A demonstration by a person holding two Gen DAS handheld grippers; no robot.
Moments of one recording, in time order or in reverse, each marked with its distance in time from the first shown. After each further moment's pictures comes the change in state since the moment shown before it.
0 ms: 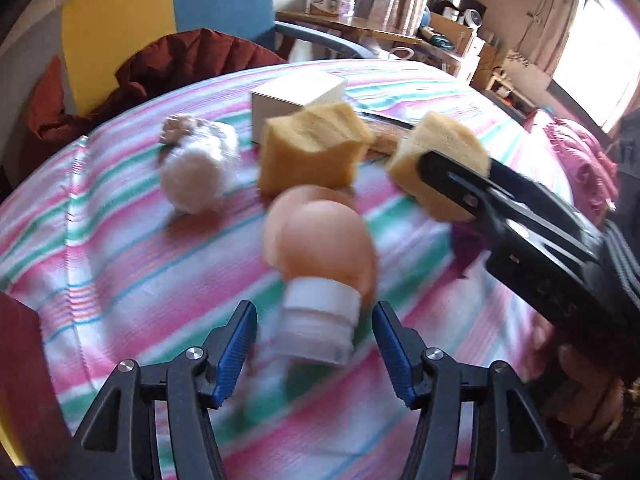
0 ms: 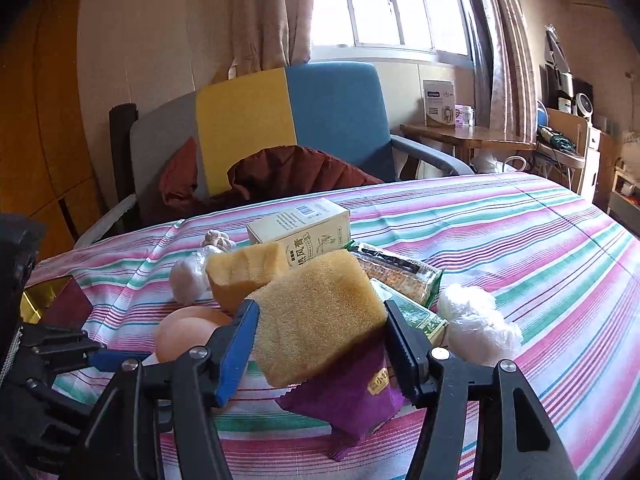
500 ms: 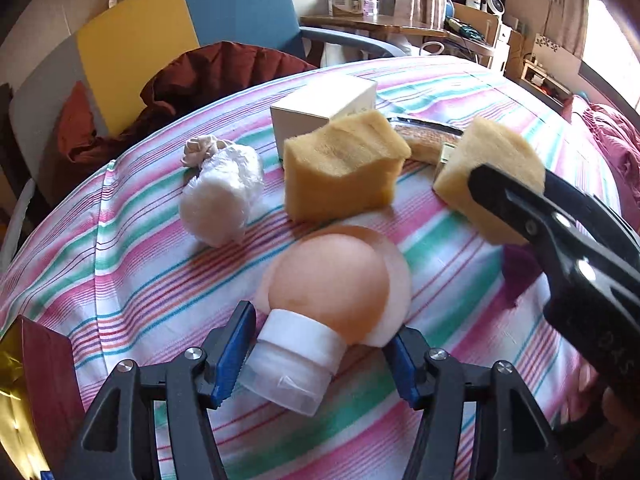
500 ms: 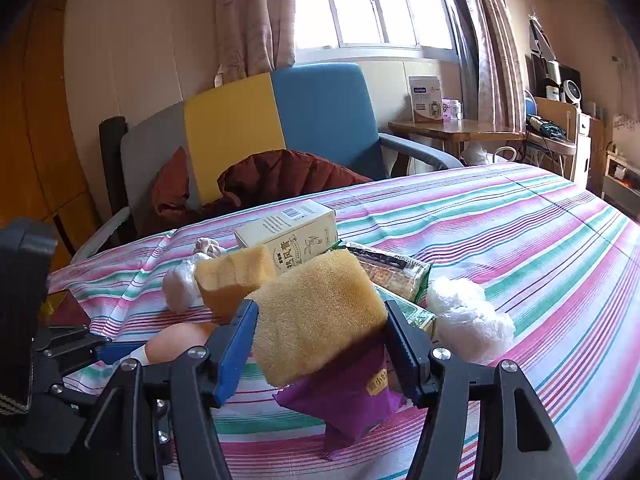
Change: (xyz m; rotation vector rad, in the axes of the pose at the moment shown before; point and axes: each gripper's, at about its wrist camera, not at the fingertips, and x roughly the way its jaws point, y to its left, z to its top) left arm 0.019 -0.002 0.017 0.025 -0.030 0.249; right arm 0.001 -0.008 -0.001 0.047 -0.004 -0.007
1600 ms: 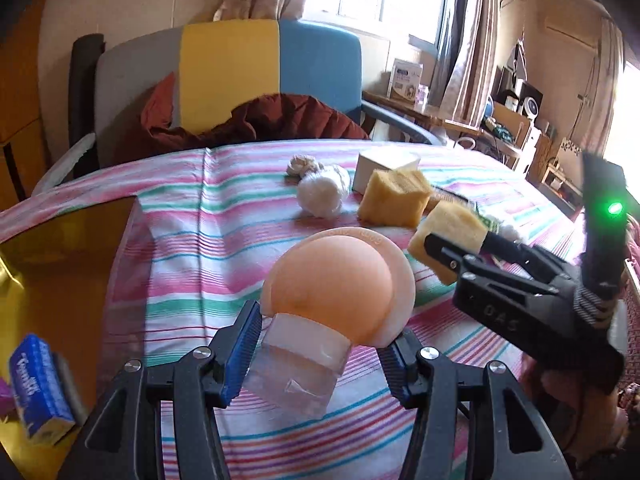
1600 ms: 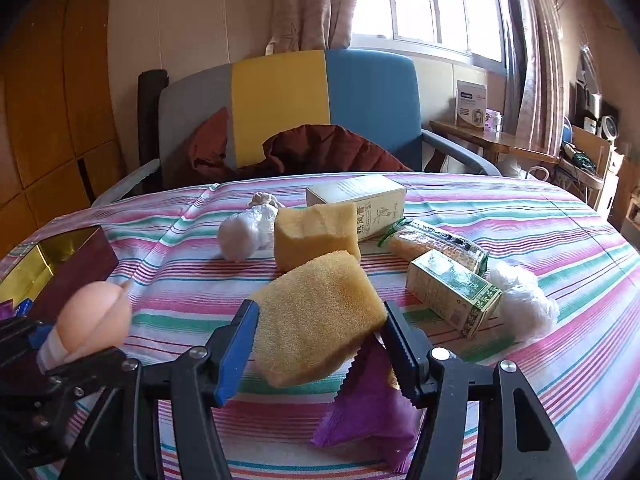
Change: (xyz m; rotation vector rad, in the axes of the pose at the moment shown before) left arm -0.094 0.039 -0.093 -0.275 -0.290 0.016; right arm -0.007 0.054 -0.025 -0.176 0.066 0.049
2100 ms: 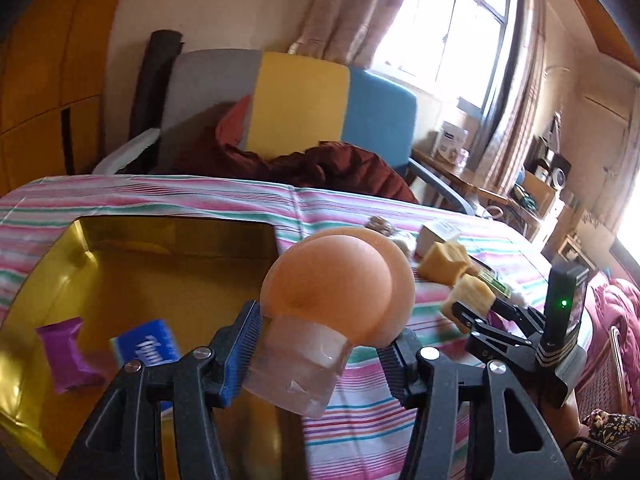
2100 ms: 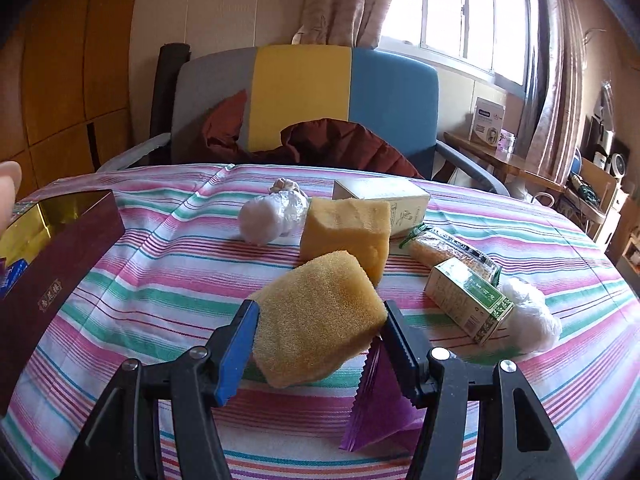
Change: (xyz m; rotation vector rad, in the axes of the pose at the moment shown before) left arm -0.085 0.092 -0.002 -0.208 -0.127 0.077; right arm 0.001 0.026 -0.005 -0.127 0.022 -0.021
